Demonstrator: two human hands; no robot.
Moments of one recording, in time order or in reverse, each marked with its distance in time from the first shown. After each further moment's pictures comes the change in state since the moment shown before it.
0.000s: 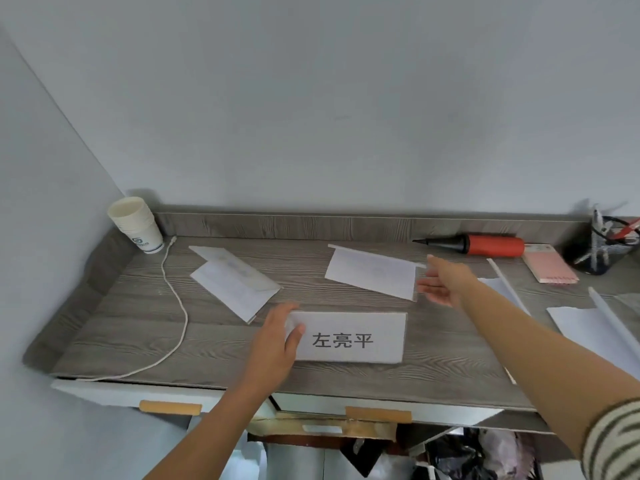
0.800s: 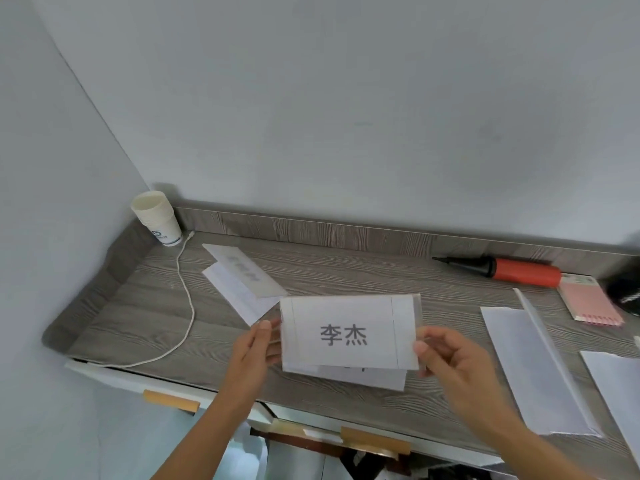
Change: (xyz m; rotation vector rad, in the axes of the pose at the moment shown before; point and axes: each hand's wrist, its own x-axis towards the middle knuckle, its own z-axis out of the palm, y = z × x) left_hand -0.010 0.019 -0.014 -0.640 0.187 -0.412; right_hand -0.114 0.059 -0.001 -0.134 -0.247 -0.593
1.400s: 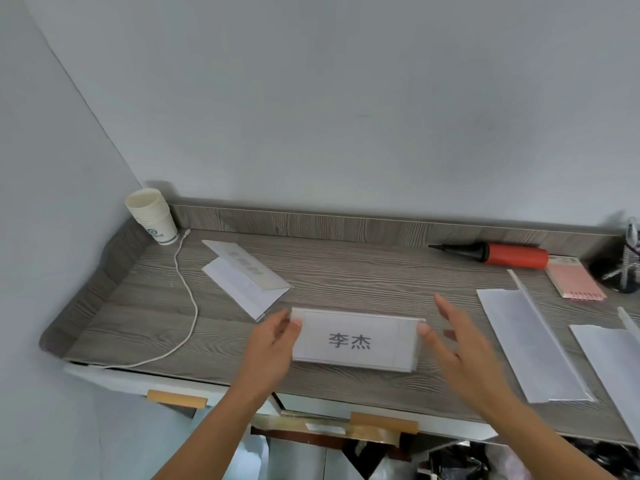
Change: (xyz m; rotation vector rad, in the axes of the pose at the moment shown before) left_hand -0.011 0.019 -0.001 0.194 -0.114 0.042; right_hand -0.011 0.010 0.007 -0.568 0.064 -0.055
